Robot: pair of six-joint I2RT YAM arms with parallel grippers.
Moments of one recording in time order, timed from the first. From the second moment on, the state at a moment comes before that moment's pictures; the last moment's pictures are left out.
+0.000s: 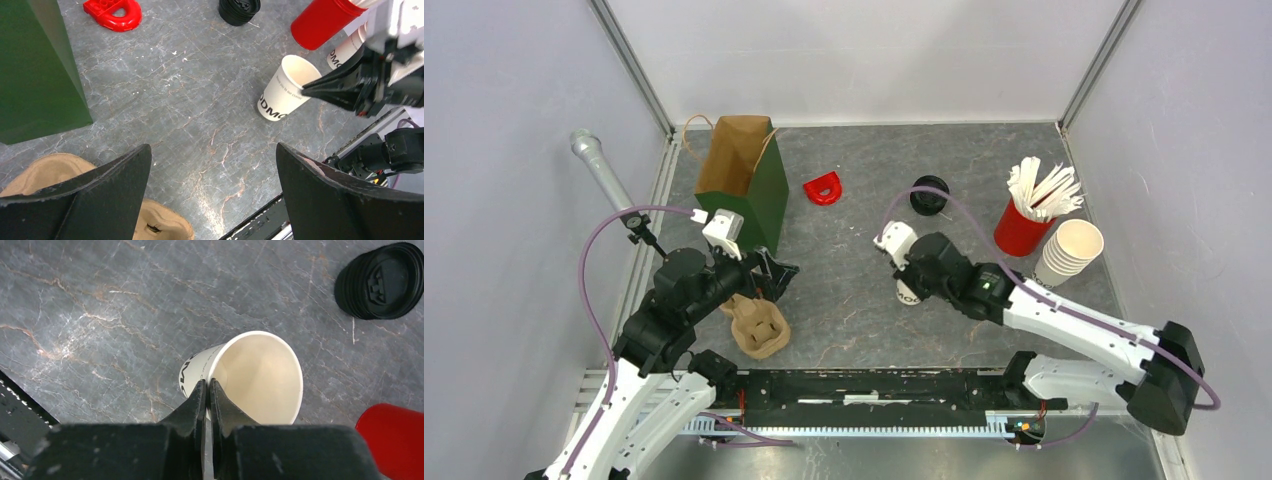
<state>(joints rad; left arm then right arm) -0.49 0.50 0.78 -0.60 0.13 -0.34 0.90 1.08 0.84 -0.46 0.17 -0.09</state>
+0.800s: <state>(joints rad) -0.49 0.51 0.78 -0.60 0.13 -0.34 1.05 1.11 0.91 -0.40 0.46 -0.08</state>
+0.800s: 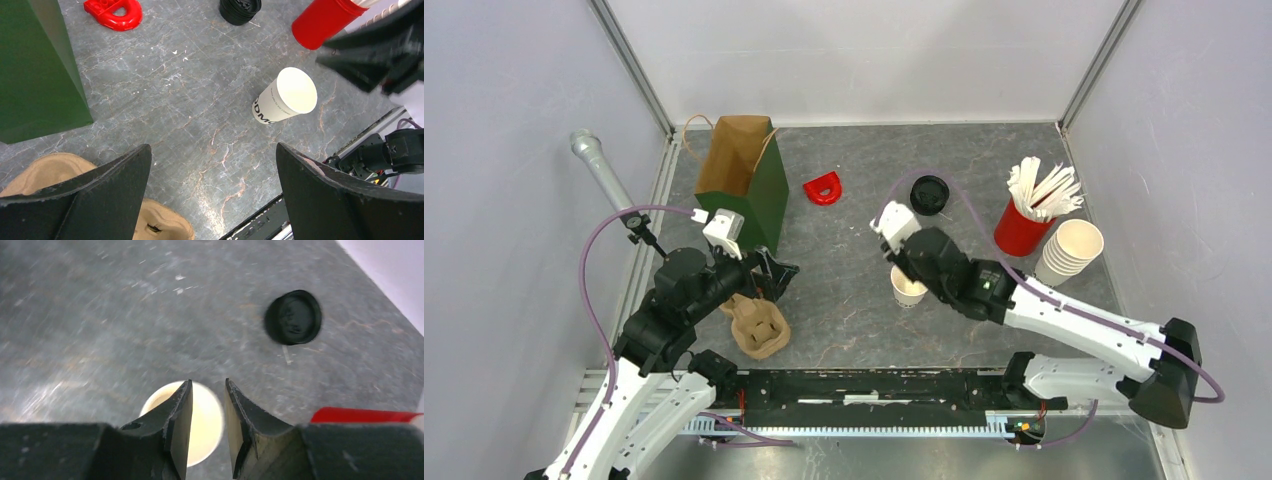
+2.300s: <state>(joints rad) -0.48 0.54 0.77 -0.60 0.16 -0.34 0.47 1.93 1.39 -0.22 0.24 -0.08</state>
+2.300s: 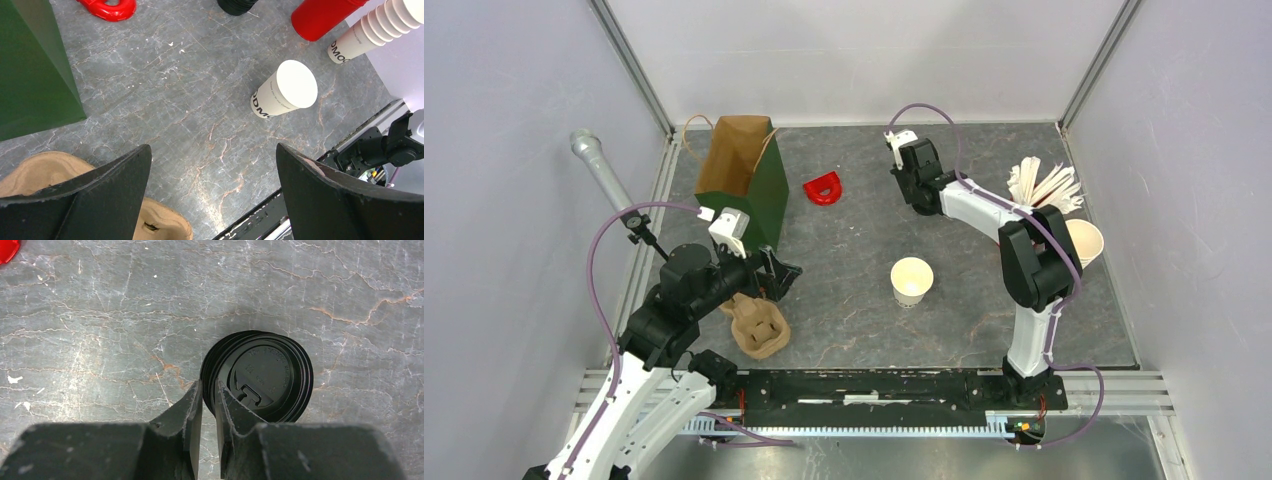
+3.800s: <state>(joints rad) -0.47 0.54 0.77 -0.60 0.17 -0.34 0.43 1.94 1.39 -0.20 0.18 -0.04</state>
